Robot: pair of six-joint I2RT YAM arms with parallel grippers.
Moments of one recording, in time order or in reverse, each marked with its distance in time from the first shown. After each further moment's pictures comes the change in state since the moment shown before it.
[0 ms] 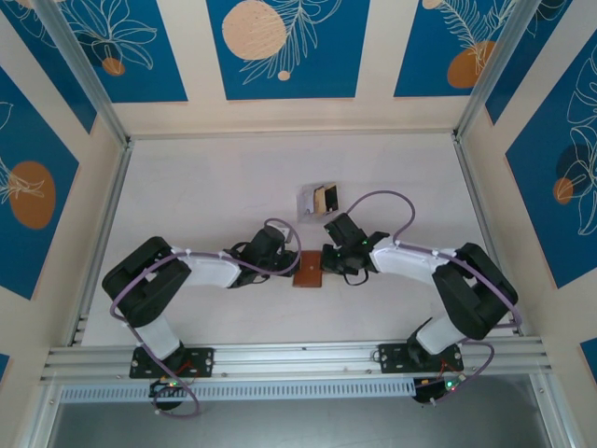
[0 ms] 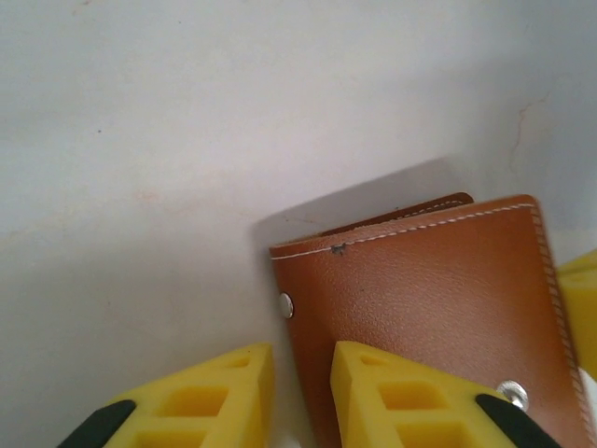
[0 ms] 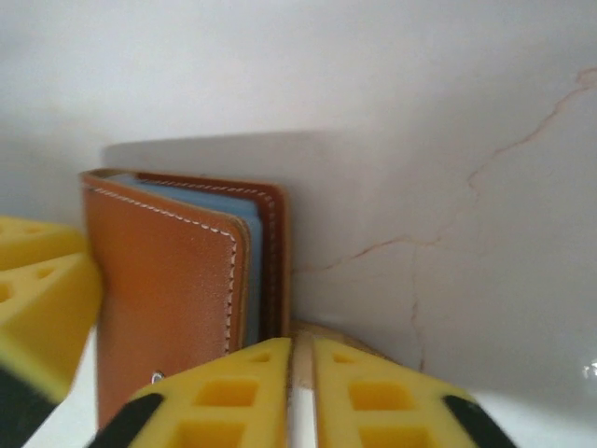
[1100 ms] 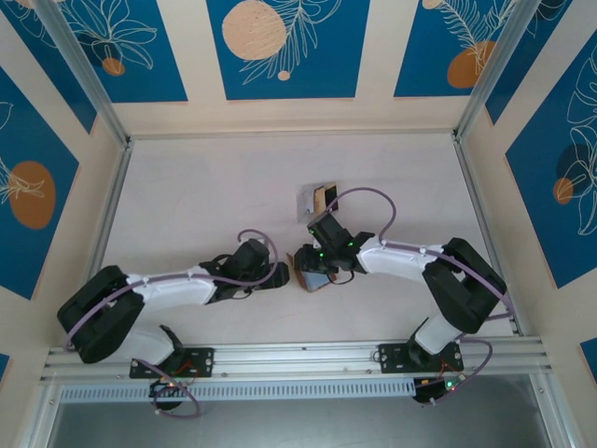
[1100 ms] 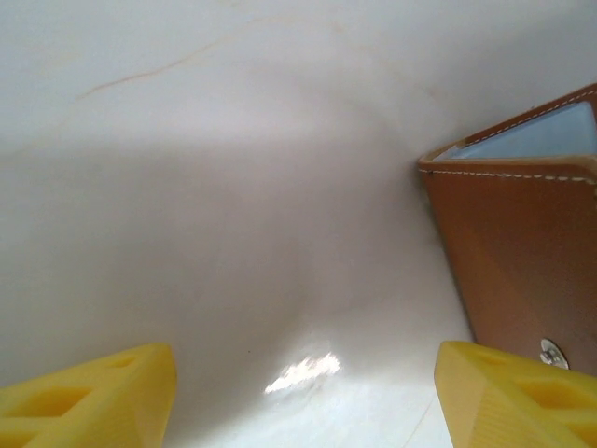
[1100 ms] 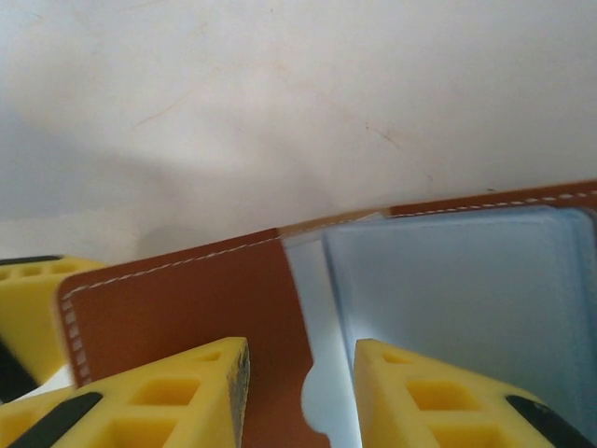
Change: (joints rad) left arm -0.028 -0.323 -0.157 -0.270 -0.102 -0.246; right arm 0.105 0.092 0.081 0.103 -0.073 -0.001
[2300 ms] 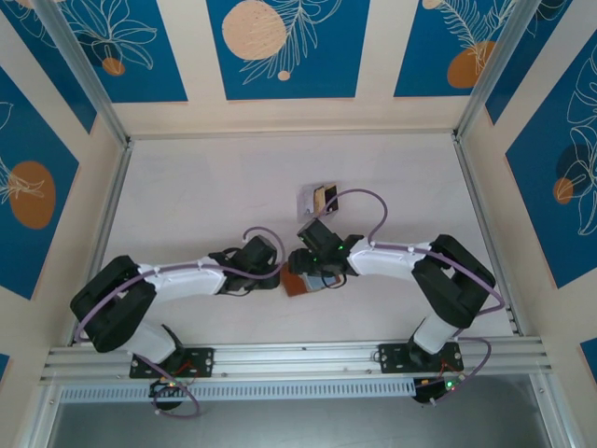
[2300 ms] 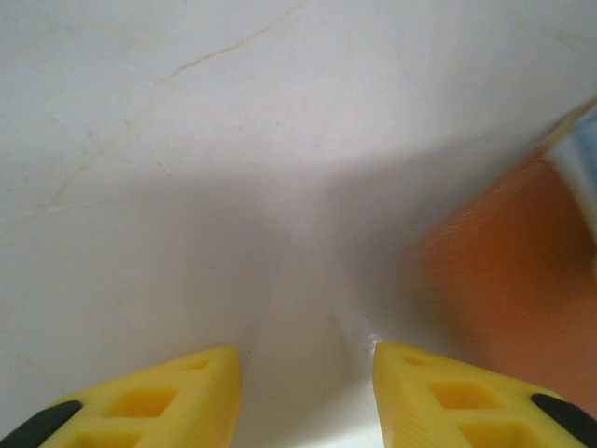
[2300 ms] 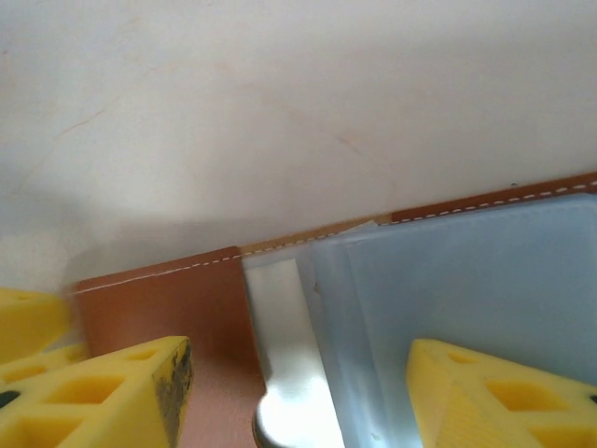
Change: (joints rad) left arm 0.005 0.121 0.127 -0.190 -0.063 0.126; right arm 0.044 0.031 0.016 -0.043 0.144 0.029
